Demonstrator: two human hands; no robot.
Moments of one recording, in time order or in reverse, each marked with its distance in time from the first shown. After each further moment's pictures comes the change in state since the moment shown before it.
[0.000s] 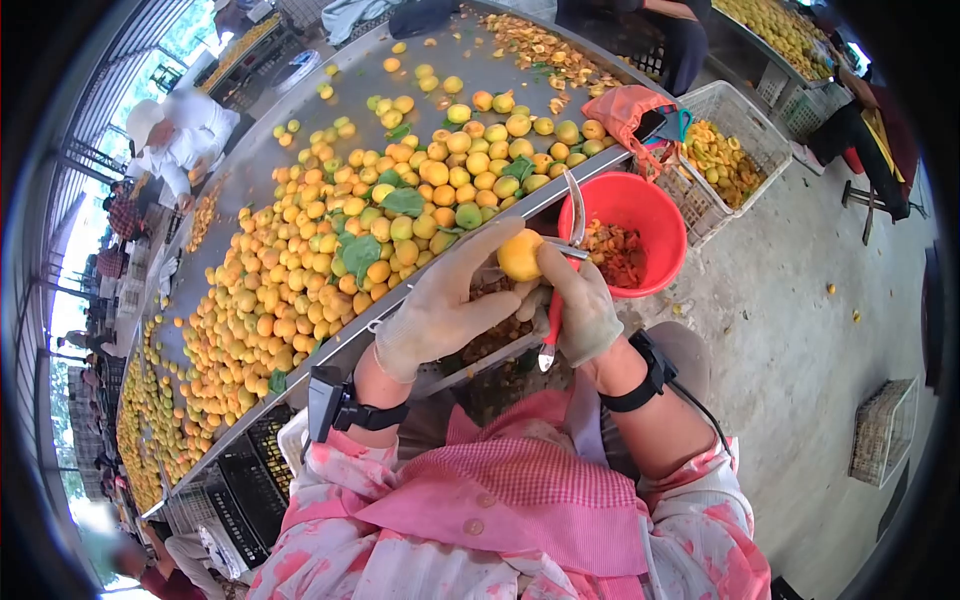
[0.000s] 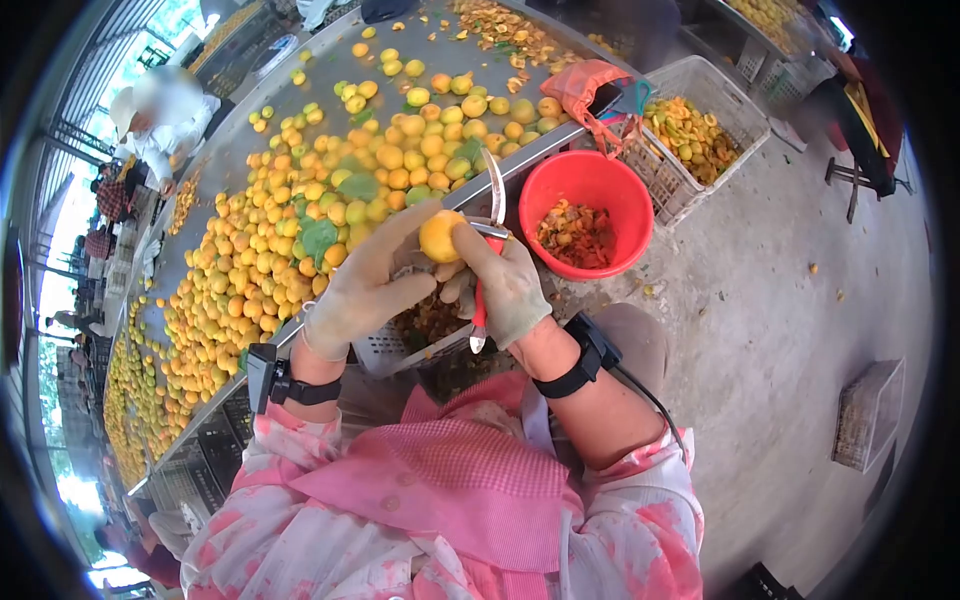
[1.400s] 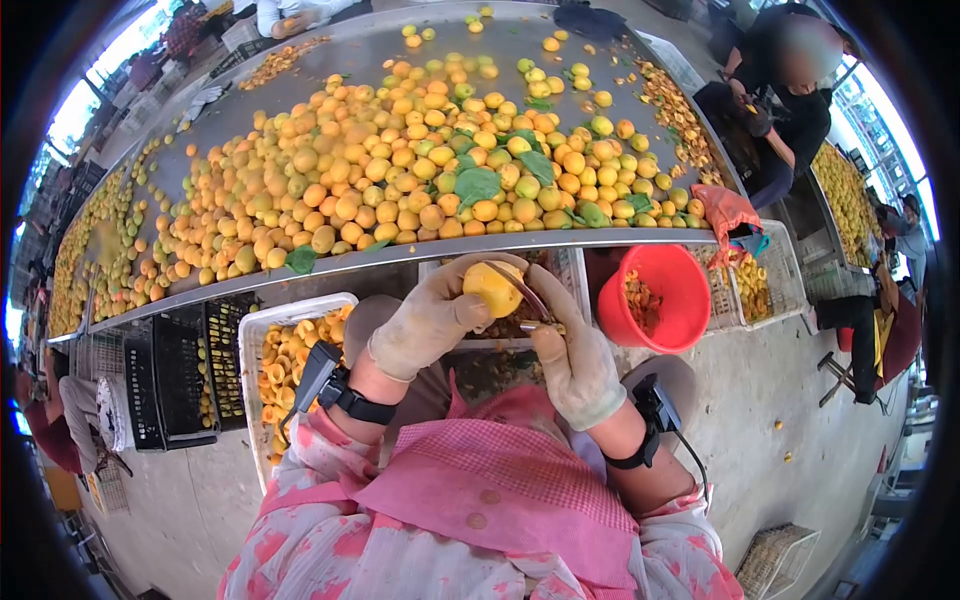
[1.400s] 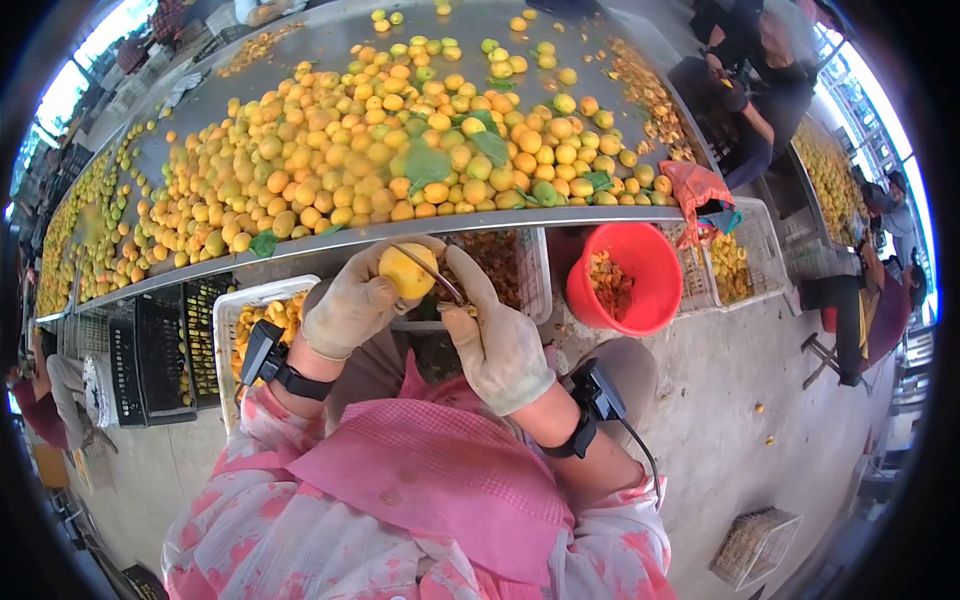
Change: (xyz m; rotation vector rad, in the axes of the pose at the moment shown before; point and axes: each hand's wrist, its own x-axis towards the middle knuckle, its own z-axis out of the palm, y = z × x) left_hand -0.166 -0.038 -0.072 -0.606 0.230 0.191; right_hand -0.045 0.060 0.126 -1.095 -0.450 -0.491
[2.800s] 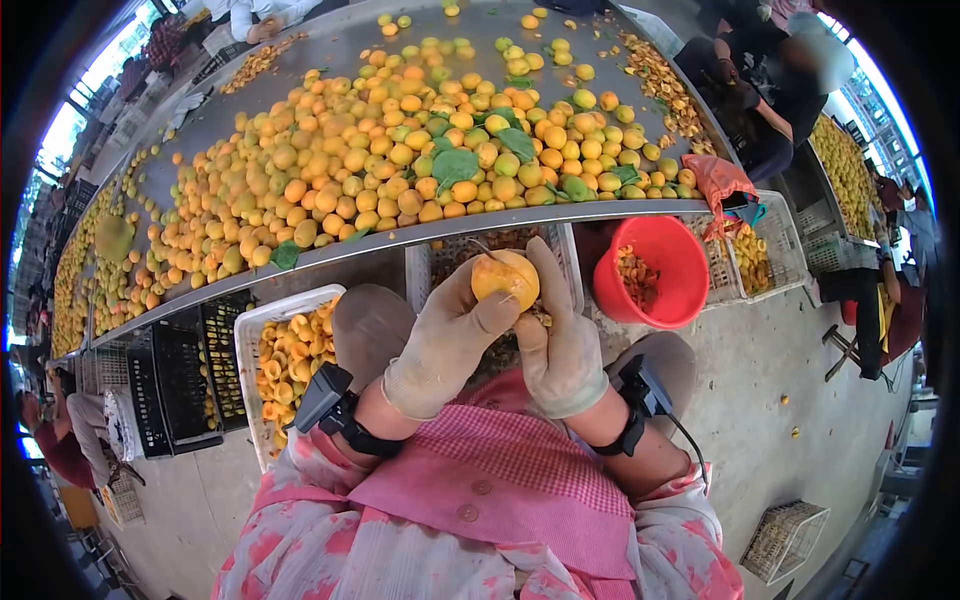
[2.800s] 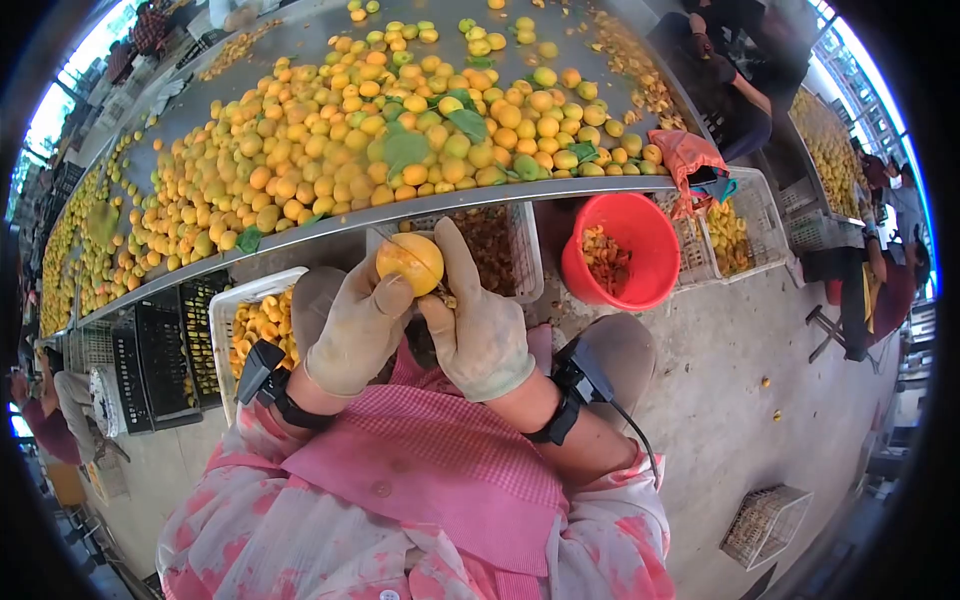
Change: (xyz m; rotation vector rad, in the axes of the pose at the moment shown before) left_hand -0.001 -0.017 0.064 -0.090 0.302 0.006; right_hand -0.010 0.015 0.009 -0.123 0.196 -0.068
